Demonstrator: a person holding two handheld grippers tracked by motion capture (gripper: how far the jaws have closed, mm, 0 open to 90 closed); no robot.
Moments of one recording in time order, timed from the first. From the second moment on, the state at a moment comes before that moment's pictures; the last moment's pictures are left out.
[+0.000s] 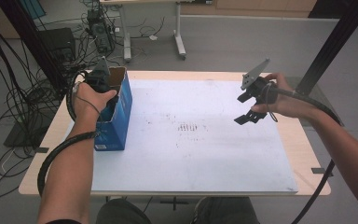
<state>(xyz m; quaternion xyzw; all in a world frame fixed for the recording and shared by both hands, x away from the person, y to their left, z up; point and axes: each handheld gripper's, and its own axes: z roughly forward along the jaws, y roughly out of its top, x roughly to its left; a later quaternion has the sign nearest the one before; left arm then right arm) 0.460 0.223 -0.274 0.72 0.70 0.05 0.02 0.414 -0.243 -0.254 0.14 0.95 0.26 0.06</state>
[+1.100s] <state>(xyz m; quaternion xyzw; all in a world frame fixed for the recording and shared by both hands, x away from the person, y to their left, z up) 0.460 0.223 -0.274 0.71 0.70 0.05 0.03 0.414 -0.243 -0.255 0.14 0.95 0.26 0.06</state>
